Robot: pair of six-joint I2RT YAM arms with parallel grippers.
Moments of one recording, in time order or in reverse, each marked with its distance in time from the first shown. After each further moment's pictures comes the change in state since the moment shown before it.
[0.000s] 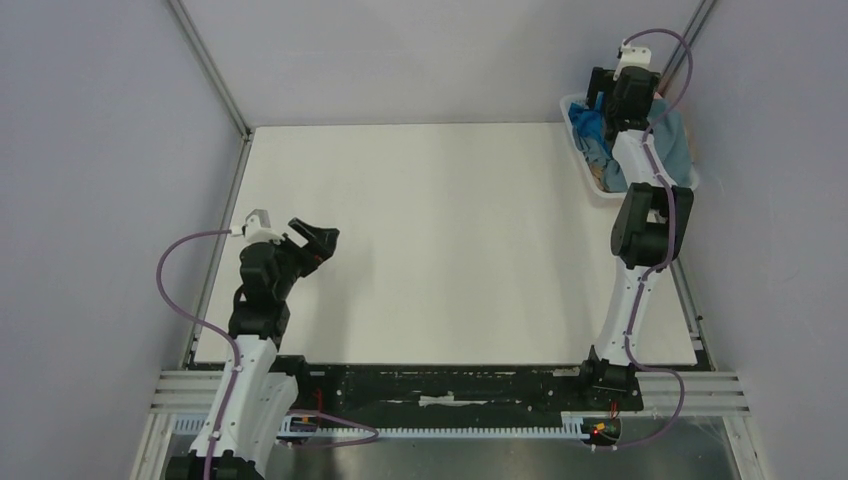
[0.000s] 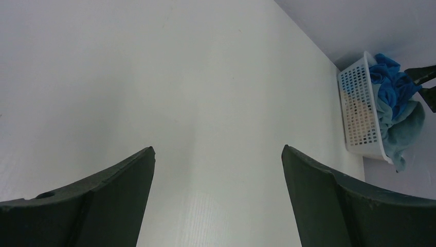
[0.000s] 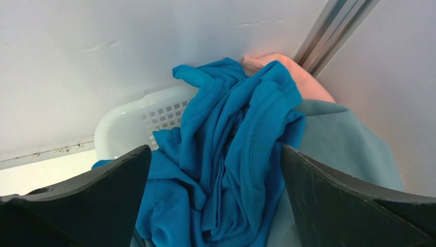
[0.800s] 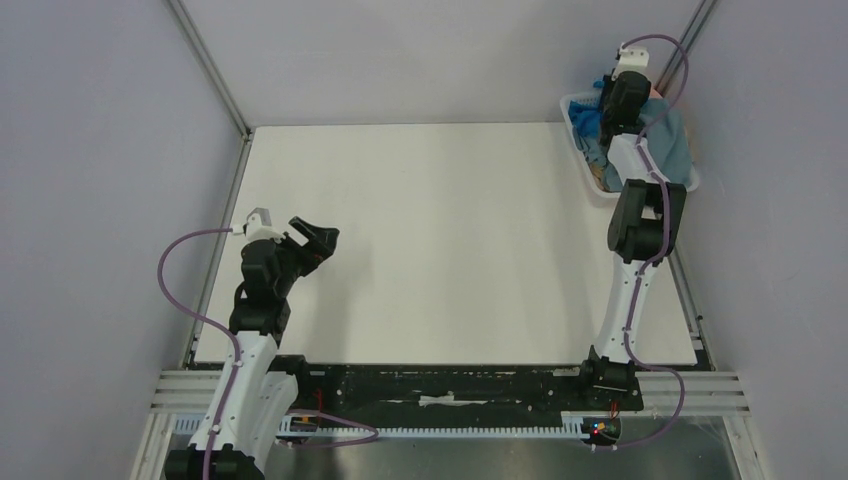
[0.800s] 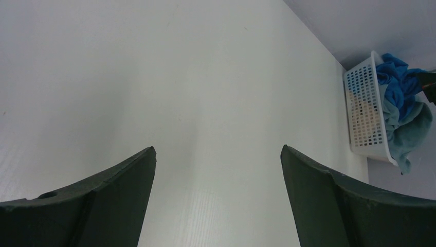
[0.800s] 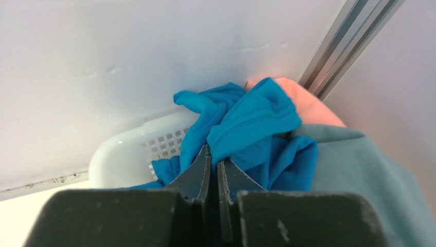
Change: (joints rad) left arm 0.000 0.042 0.008 0.000 -0.011 0.002; right arm 0.000 0.121 0.034 0.181 -0.015 -0.005
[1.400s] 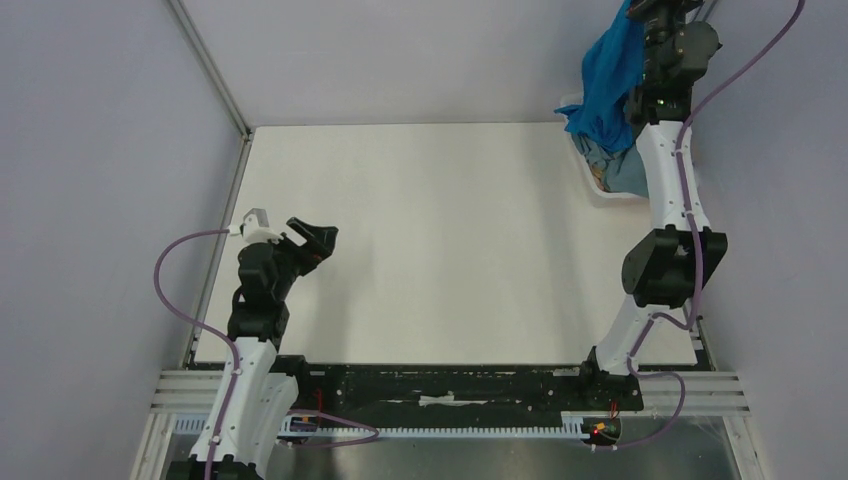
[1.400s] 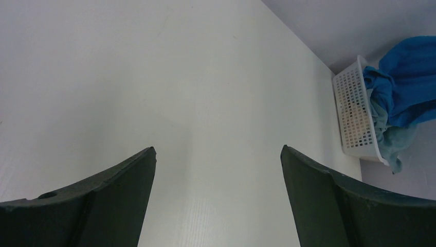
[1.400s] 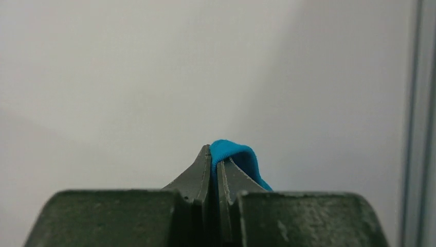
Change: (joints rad) left arm 0.000 -0.050 0.000 0.000 0.005 0.000; right arm 0.041 -0.462 -0.013 0.246 -0.188 0.276
